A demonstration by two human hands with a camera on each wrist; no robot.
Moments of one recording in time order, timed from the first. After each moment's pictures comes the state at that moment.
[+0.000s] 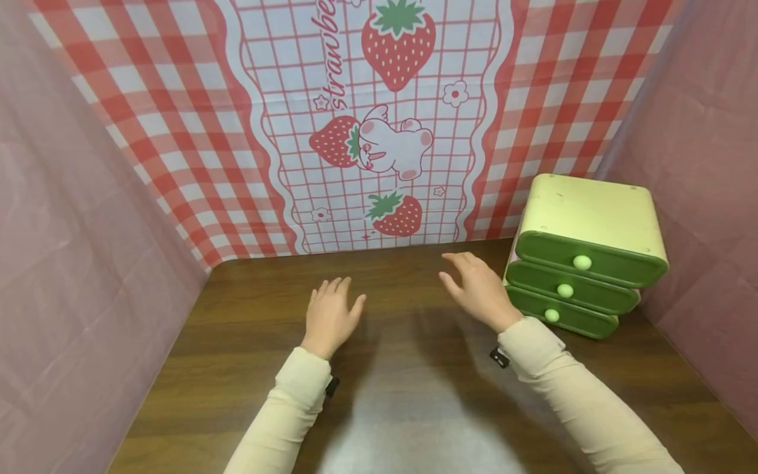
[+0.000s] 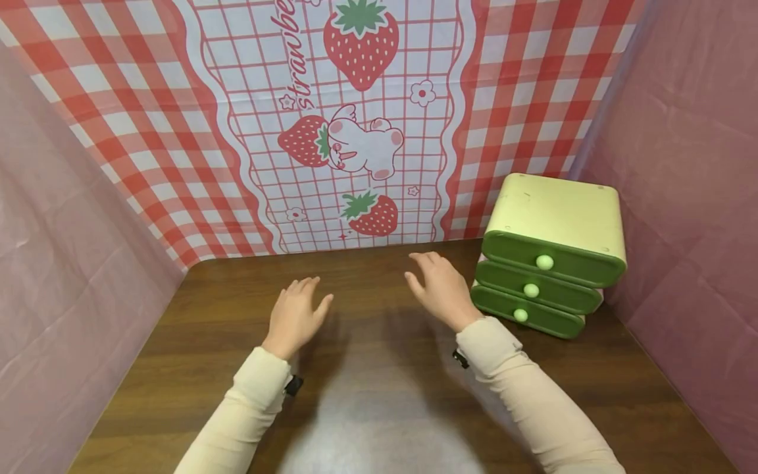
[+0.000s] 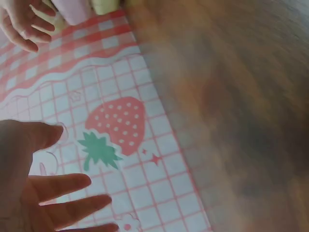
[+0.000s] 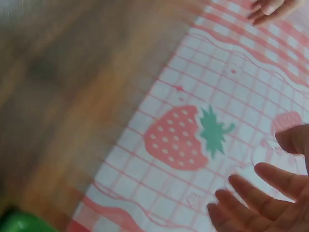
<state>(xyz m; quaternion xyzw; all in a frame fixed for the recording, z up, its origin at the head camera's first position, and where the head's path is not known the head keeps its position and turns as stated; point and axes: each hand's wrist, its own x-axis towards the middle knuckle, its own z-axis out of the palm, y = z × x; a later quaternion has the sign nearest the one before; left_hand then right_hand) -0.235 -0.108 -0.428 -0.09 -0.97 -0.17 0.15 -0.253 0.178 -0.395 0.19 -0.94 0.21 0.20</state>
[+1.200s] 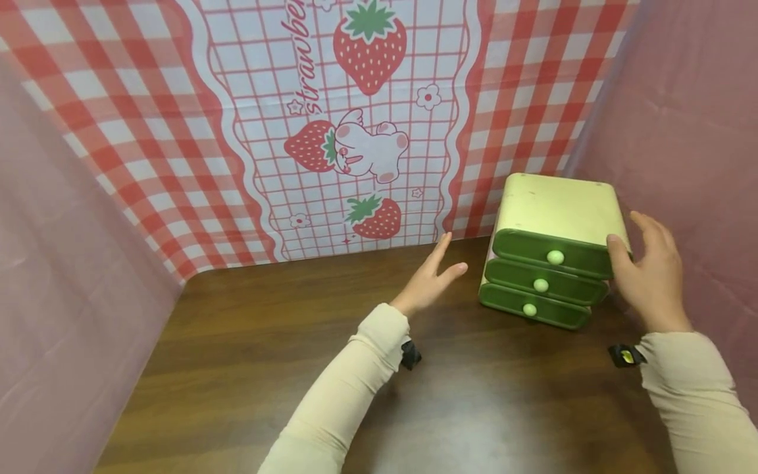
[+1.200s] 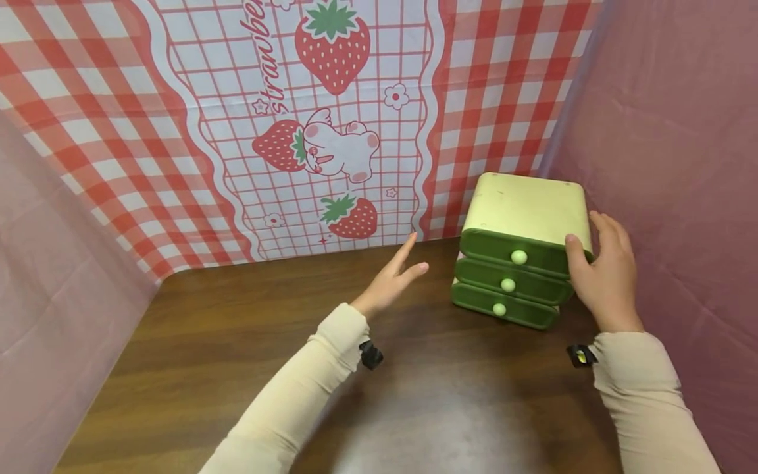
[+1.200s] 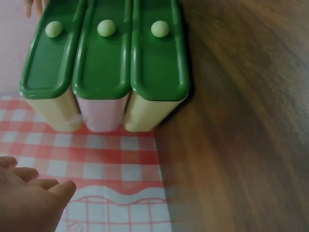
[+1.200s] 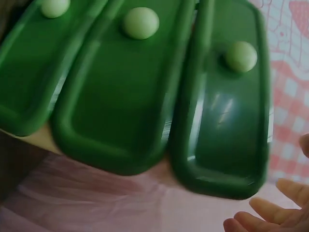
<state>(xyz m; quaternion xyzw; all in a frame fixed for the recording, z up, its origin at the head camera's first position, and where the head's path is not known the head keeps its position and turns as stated) -0.270 0.062 -0.389 -0.30 -0.77 -0.55 -0.08 -0.182 0.388 -0.335 -0.07 -0.89 0.33 0.31</state>
